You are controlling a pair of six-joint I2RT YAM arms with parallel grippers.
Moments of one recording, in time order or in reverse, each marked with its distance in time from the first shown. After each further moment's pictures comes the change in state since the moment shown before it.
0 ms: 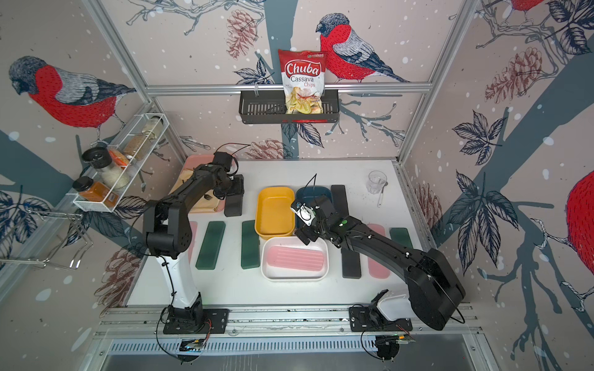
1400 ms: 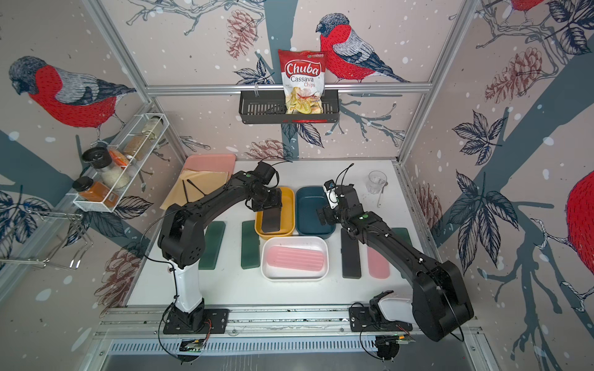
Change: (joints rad) left arm -0.367 -0.005 -0.024 -0.044 0.093 -0.341; right arm -0.239 -0.083 -0.037 0.033 0.077 0.207
